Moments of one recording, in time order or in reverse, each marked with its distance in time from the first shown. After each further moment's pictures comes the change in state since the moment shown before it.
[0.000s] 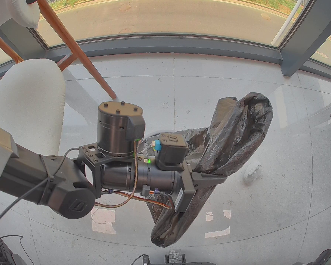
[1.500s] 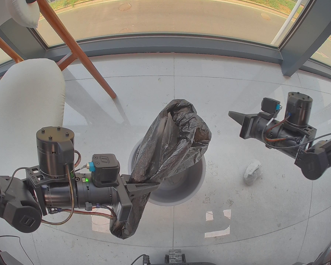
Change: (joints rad) left arm 0.161 -0.241 0.381 -0.083 0.153 0.090; right arm 0.129 1.032 -0.248 -0.655 0.020 -0.154
